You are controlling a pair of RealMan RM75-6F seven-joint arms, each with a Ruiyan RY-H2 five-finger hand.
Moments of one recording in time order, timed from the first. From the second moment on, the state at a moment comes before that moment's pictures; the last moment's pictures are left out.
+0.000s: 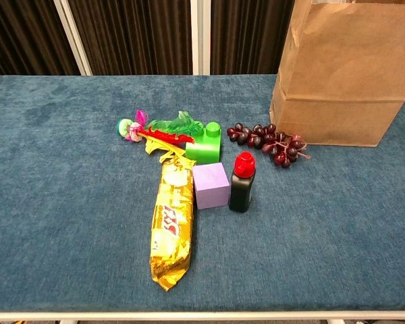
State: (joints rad) left arm -0.11 -1.32 -0.06 -1.29 1.47 1.45 -0.15; right arm 0.83 -0.88 0.33 -1.90 -0.92 1.24 -0.66
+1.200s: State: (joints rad) left arm -0.11 -1.33 -0.05 -1.27 1.47 1.44 -0.15; right arm 0.81 -0.96 0.27 -1.76 -0.81 1.04 -0.58
